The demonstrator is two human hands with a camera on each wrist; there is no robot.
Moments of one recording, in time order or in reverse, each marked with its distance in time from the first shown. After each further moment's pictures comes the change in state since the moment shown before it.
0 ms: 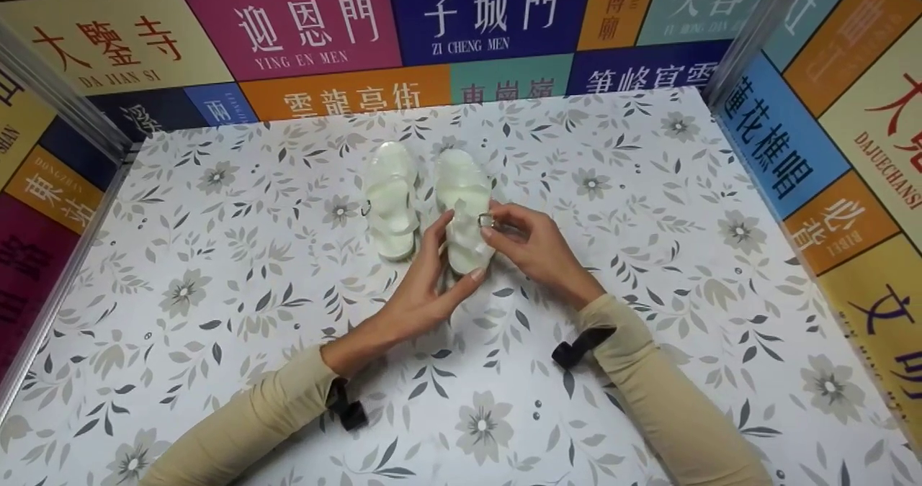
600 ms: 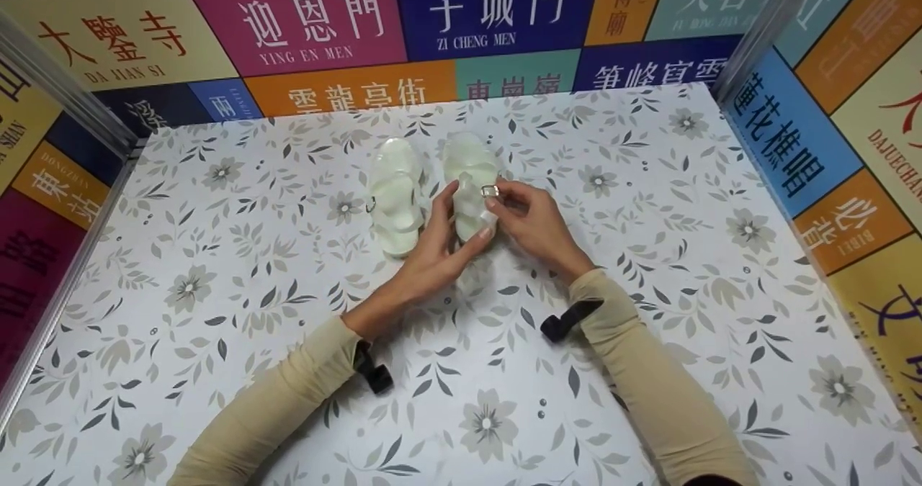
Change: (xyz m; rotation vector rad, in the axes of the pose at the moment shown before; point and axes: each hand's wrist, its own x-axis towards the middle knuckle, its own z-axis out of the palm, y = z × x) left_hand 0.043 -0.014 -0.003 -0.008 0.035 -0.095; right_hand 0.036 0.007 0.001 -0.066 0.086 0.033
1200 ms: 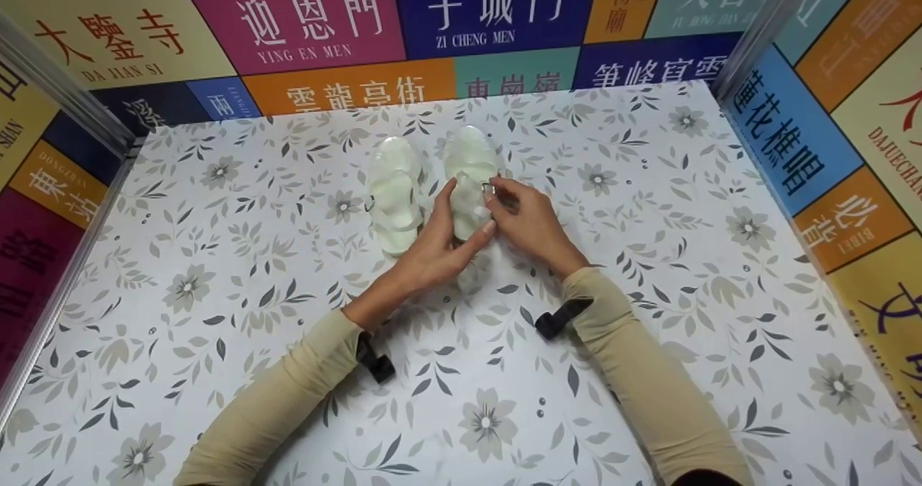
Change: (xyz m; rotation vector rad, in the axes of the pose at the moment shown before) left_hand 0.009 -0.001 -0.003 0.149 -0.048 -0.076; right_hand 0.003 -0.009 0.004 -0.225 -0.023 0.043
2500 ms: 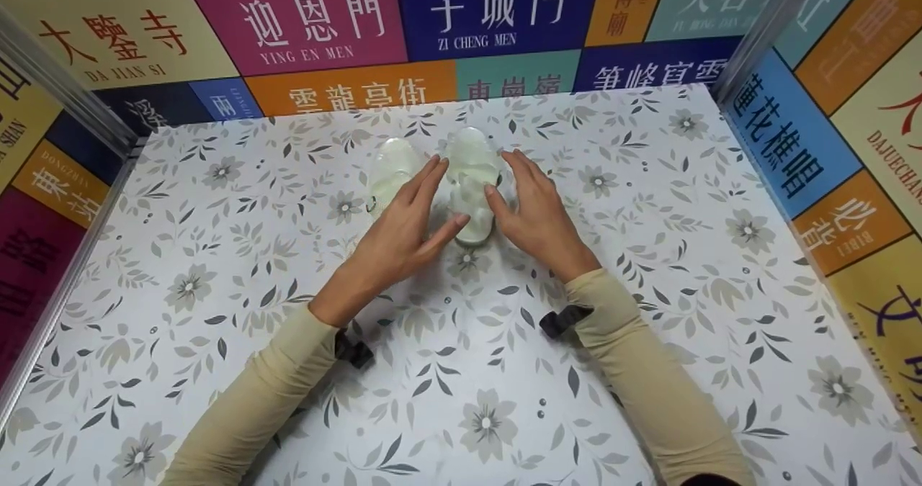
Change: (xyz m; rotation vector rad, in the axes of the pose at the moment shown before) left_hand -0.005 0.009 -0.051 0.550 0.146 0.340; right_hand -0.004 -0.021 -0.011 -0.258 0.155 -0.250
